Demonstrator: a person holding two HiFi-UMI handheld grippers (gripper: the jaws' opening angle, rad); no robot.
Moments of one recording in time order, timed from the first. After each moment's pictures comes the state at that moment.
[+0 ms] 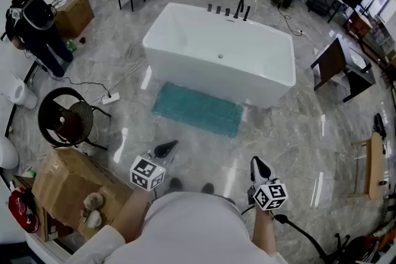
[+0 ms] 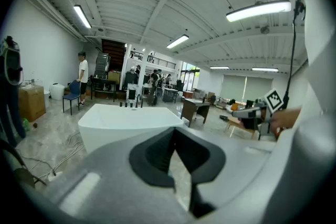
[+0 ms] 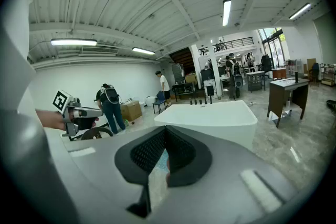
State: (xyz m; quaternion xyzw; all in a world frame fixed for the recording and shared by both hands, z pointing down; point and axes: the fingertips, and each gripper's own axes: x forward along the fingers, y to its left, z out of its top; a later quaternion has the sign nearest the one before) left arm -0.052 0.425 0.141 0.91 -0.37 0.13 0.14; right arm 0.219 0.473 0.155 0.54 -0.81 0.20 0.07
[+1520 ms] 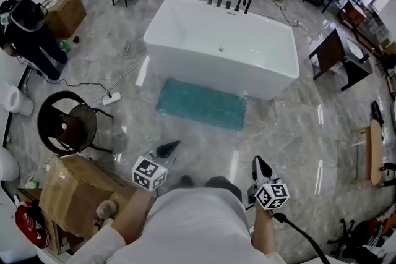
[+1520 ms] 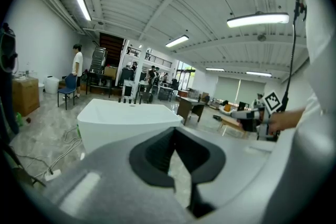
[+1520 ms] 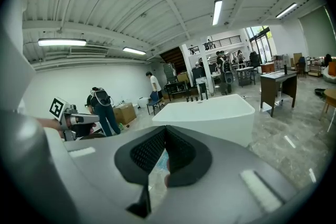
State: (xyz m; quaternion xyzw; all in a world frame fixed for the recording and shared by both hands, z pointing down) left arm -0.183 0.405 0.171 0.92 -0.34 0.12 0.16; right arm 0.089 0.468 0.179 0.58 -0.78 0.23 0.05
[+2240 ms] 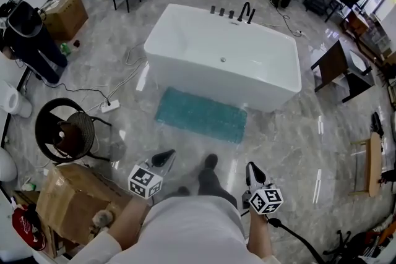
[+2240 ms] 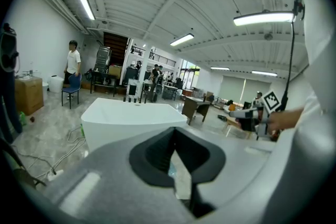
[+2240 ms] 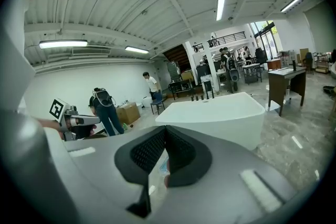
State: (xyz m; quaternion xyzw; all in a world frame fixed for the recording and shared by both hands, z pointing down) left arm -0.193 0.339 0.180 0.91 -0.35 0.13 0.17; right arm 0.077 0.384 0.188 0.56 -0.79 0.23 0.05
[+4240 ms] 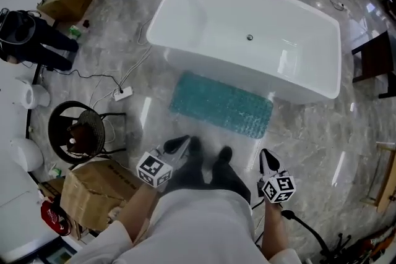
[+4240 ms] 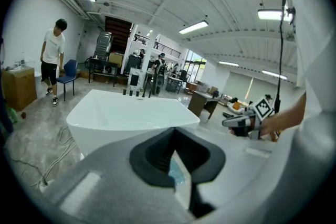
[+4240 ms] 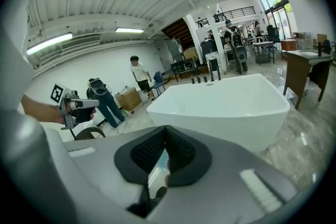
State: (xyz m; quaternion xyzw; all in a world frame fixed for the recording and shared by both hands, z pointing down) left arm -0.087 -0.048 0.266 0.89 -0.35 0.16 0.22; right arm 0.172 -0.011 0.325 0.49 -0.80 0.31 0.12
